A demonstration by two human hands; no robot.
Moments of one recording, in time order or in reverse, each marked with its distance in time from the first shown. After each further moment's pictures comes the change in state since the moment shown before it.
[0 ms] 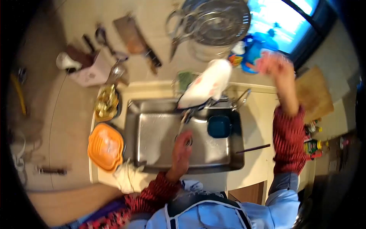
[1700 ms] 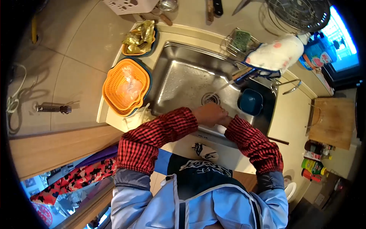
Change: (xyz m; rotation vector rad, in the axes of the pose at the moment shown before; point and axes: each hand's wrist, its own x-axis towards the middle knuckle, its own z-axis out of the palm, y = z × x) left_hand 0.004 -0.068 -0.056 1.120 -1.009 0.005; right_hand -0.204 0.154 0.285 1.018 -1.066 0.989
